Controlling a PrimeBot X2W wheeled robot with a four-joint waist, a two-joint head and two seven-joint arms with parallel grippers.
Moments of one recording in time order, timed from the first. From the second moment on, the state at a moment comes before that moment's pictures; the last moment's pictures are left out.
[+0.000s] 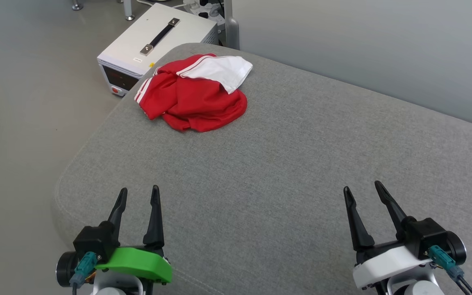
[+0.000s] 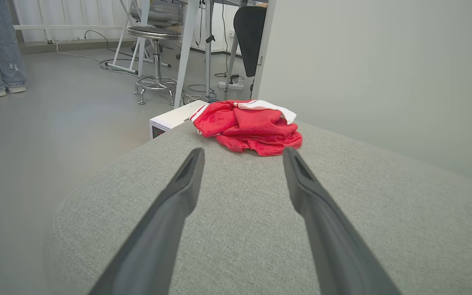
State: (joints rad) left arm 0.00 0.06 -0.06 0.12 -0.23 -0.04 -0.26; right arm 0.00 -0.05 0.11 0.09 0.08 0.13 -0.26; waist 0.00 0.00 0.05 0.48
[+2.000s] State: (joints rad) left arm -1.03 0.65 -0.35 0.80 -0.82 -0.12 0.52; right arm -0.21 -0.10 0.11 -0.09 -0.04 0.13 -0.24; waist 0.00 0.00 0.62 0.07
